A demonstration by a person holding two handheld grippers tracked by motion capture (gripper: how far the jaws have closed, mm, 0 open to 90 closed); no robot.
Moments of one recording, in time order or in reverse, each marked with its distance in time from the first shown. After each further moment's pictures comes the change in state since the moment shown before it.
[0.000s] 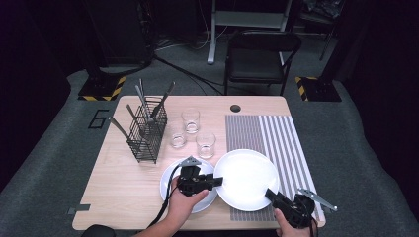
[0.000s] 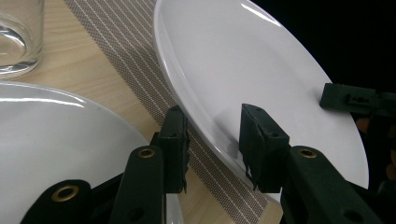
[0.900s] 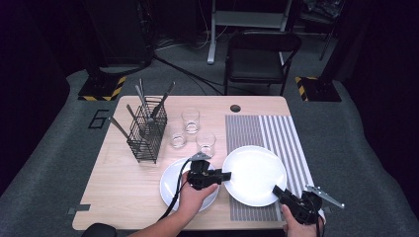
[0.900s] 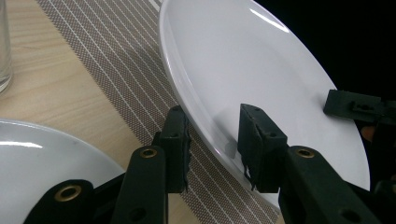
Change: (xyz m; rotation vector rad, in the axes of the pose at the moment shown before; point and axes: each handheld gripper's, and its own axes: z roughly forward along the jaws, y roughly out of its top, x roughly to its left) left arm -0.003 0.014 0.028 -0.015 -0.001 -0.010; right arm -0.016 0.012 -0.001 -0.020 -0.044 0.010
